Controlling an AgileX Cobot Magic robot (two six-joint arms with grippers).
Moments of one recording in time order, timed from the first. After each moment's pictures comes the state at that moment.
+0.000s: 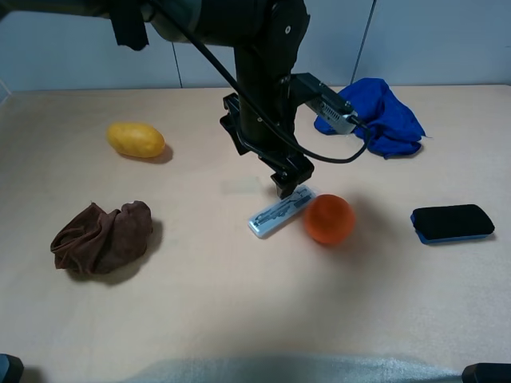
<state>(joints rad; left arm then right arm) -0.84 2.15 -1.67 0.10 0.94 0.06 0.06 -0.01 -0.49 0.02 1.03 0.02</state>
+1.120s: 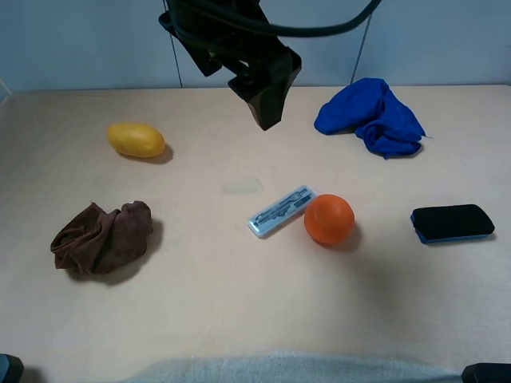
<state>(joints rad) -0.84 1.75 -1.67 0.05 1.16 0.08 0.06 -0.01 -0.49 0.02 1.03 0.02</state>
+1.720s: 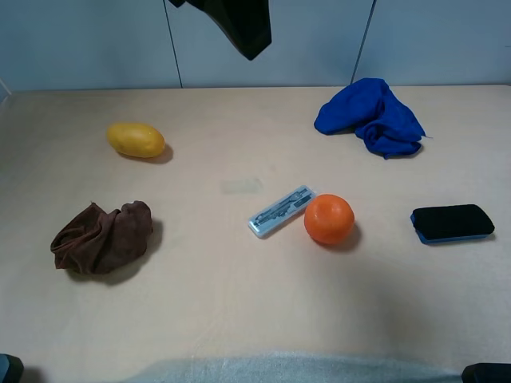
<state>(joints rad) -0.84 1.54 -1.67 0.02 1.16 0.07 0.06 -0.01 -0.49 0.02 1.03 0.02</state>
